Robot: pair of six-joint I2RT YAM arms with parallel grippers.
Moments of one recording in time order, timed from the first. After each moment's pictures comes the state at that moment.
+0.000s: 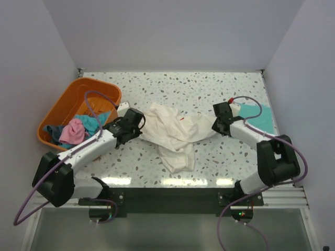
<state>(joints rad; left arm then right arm) -0.58 1.33 0.80 -0.47 -0.41 -0.85 0.30 1.56 0.83 -0.30 0.37 0.75</state>
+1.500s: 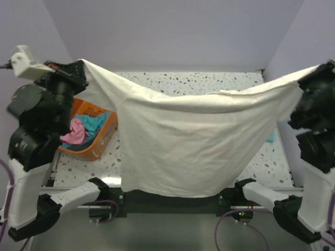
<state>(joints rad) -0.58 0.99 1.81 -0.62 -0.67 -0.48 0.29 1.06 2.01 -0.72 0.96 0.20</state>
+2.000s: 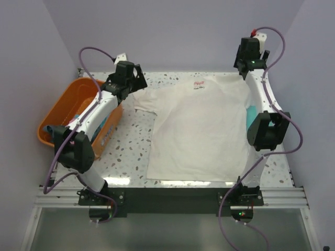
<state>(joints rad) -0.34 1.66 1.51 -0.43 -0.32 -0.54 0.03 1.96 2.01 -0.55 0.61 0.17</state>
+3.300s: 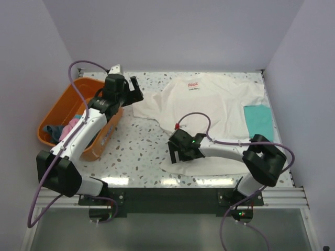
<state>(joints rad) -0.34 1.38 1.25 -0.44 -0.18 -0.54 0.96 1.66 0.96 -0.45 0.21 0.69</state>
